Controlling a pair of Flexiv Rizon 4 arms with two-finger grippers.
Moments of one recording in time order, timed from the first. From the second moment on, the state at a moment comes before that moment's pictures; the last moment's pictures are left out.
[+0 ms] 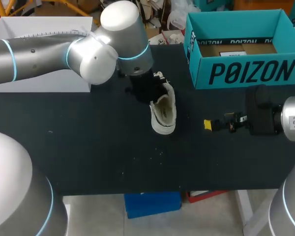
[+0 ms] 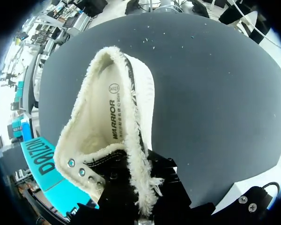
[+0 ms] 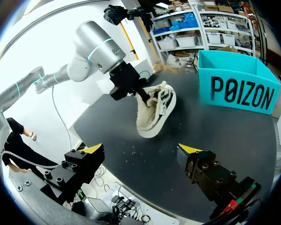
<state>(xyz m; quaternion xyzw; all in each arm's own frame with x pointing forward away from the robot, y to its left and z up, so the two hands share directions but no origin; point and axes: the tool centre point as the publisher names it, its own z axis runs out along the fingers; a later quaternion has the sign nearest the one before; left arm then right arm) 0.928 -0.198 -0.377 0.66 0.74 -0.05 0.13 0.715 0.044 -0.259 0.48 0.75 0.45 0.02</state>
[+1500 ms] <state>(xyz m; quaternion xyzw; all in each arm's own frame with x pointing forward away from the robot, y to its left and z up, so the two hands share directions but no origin) 0.994 0.055 -0.141 0.31 0.92 0.01 0.23 0.715 0.044 -0.259 0.48 0.75 0.45 0.02</state>
